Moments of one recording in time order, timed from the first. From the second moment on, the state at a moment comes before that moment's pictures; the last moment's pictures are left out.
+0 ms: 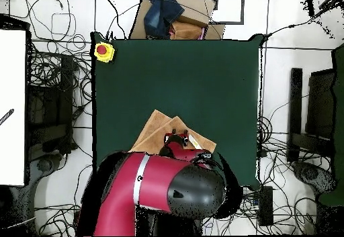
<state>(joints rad) -0.14 -0.05 -0.20 1.68 -0.25 -0.42 1.82</state>
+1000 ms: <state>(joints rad) -0.10 -0.04 -0.21 1.68 -0.23 -0.42 1.82</state>
